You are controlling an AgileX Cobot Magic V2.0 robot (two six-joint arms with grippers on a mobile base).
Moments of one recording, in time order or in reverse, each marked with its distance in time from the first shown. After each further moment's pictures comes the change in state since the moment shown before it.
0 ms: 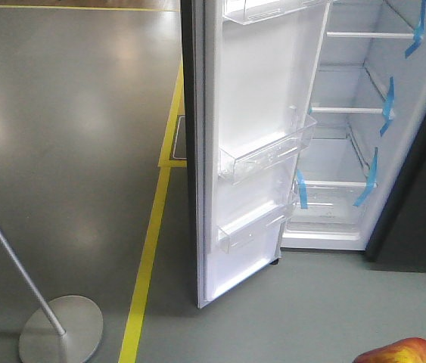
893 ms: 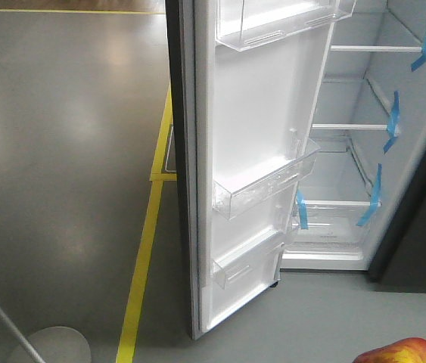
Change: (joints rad) left arm 0.000 0.000 0.000 0.000 0.000 0.000; right arm 0.000 0.000 0.000 0.000 0.000 0.000
